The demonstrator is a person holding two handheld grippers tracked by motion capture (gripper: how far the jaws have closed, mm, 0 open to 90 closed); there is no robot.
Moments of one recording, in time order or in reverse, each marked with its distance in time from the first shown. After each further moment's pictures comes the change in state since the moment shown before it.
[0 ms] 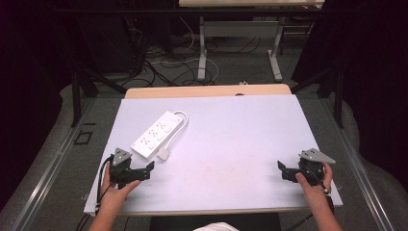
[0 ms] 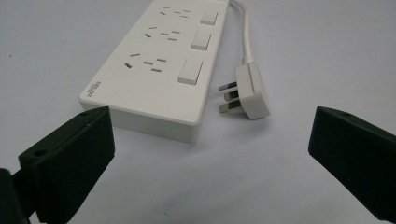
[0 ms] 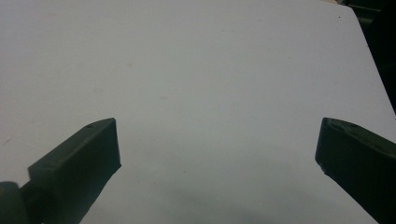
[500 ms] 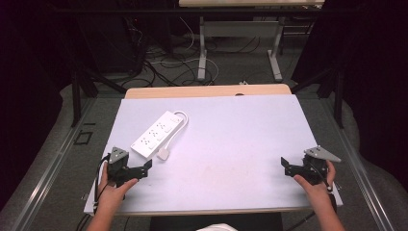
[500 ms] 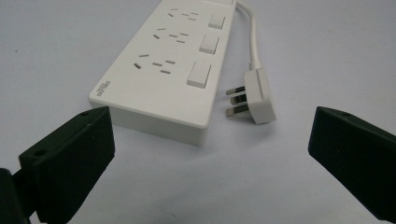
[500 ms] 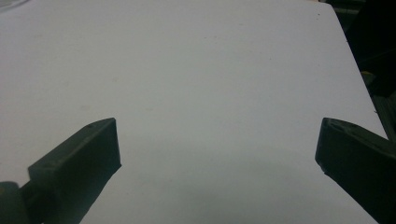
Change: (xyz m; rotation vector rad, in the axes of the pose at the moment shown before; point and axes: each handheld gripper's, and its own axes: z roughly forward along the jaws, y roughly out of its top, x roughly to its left) left arm 0.005 0.004 -0.001 -0.009 -0.007 -0.018; right arm -0.006 0.004 -0.005 -0.020 -0.032 0.068
